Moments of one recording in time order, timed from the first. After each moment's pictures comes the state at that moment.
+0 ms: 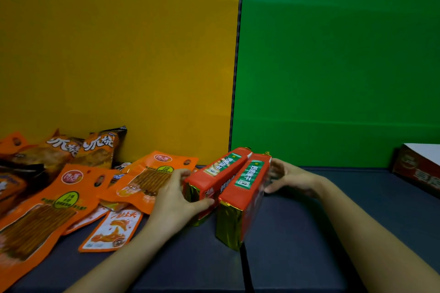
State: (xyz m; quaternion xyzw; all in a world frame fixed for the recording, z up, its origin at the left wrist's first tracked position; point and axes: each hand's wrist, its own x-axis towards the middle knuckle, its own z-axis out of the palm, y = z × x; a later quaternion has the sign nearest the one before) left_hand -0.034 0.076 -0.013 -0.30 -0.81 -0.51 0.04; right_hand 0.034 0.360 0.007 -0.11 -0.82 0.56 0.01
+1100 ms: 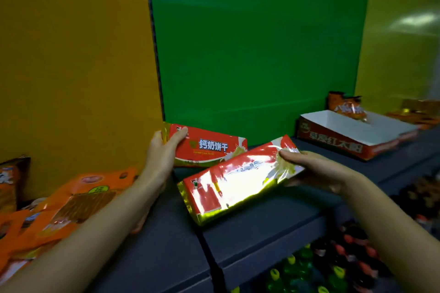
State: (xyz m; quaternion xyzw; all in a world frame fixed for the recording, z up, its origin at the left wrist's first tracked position) left_hand -0.030 0.163 0.049 -0.36 -0.58 -0.71 -0.12; right_hand 0.212 0.333 0.024 -0.25 -0.69 0.64 0.21
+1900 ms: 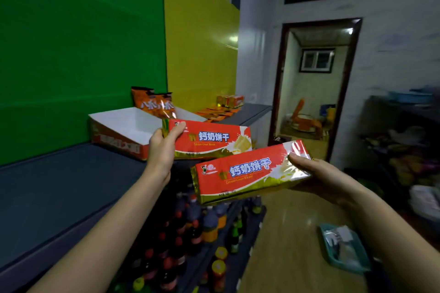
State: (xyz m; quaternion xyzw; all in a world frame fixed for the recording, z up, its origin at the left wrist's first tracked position) left_hand 0.376 0.446 0.019 -0.45 -0.40 -0.69 -0.40; right_hand 0.670 0.397 0.009 -0.50 -0.53 0.52 0.45
